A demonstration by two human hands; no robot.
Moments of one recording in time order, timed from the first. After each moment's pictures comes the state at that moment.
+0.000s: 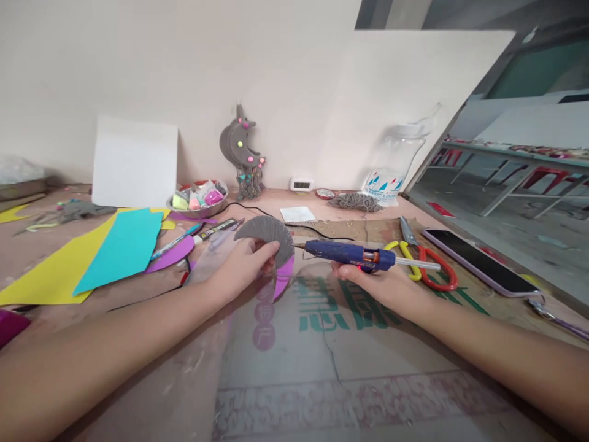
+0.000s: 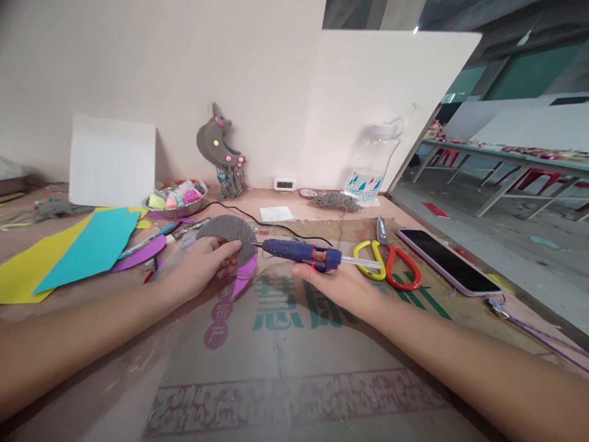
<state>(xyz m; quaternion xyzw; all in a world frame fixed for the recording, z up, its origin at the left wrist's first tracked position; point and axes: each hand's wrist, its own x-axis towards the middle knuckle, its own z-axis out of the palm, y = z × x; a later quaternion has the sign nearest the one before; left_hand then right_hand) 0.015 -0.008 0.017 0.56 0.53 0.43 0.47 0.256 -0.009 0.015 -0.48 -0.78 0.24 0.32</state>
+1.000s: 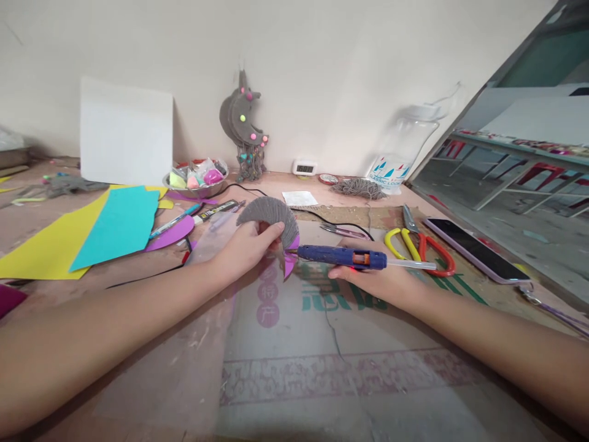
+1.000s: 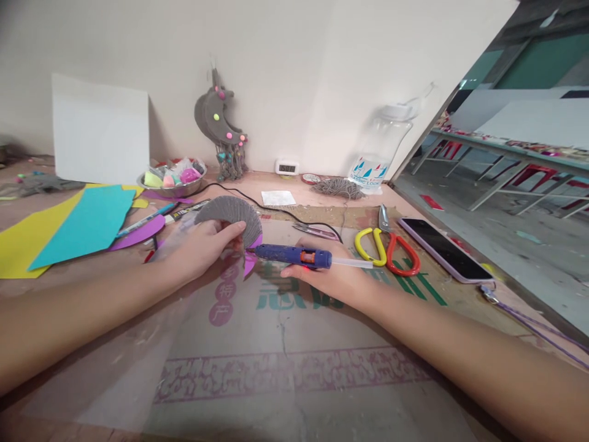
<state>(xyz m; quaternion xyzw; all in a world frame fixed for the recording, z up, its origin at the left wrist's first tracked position) 0.007 -0.007 0.013 0.61 0.54 0.39 0.43 0.242 -0.019 0.016 -0.45 -0.80 0.29 0.27</state>
